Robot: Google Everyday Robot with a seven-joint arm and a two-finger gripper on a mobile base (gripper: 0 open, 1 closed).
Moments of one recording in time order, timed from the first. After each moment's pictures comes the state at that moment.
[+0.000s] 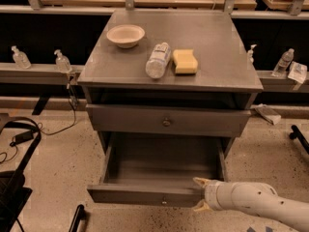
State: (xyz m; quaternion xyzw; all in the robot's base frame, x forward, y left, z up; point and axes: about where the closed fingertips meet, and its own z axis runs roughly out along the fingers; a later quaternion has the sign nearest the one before) arm 0.469 -0.178 0.431 -0.65 0.69 0.02 0.31
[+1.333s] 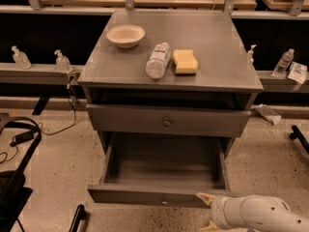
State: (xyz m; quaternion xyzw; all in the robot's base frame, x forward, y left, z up) arm 0.401 -0.182 0.436 -0.67 0.69 0.06 0.28
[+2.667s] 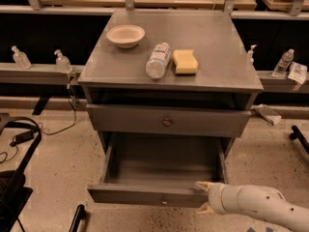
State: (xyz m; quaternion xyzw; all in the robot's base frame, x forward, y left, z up) arm 0.453 -0.183 0.441 -0.66 0.68 0.03 0.31
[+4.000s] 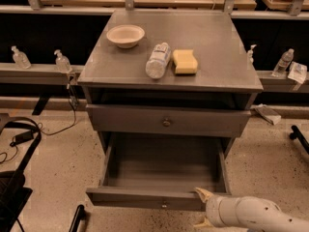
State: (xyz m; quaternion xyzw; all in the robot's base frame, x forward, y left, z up) arm 0.416 -0.168 0.408 -0.65 0.69 0.07 0.31
